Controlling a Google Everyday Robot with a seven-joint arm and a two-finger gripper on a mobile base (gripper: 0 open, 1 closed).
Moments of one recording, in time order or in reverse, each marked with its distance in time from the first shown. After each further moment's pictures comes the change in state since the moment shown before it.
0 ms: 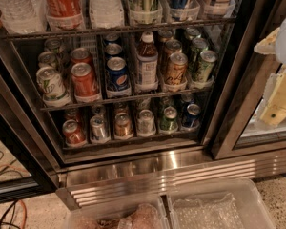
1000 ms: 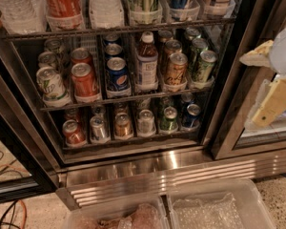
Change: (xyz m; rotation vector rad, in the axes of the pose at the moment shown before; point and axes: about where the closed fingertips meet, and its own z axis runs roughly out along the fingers) arm -0.008 -0.003 0.030 -0.105 -0.213 -0.010
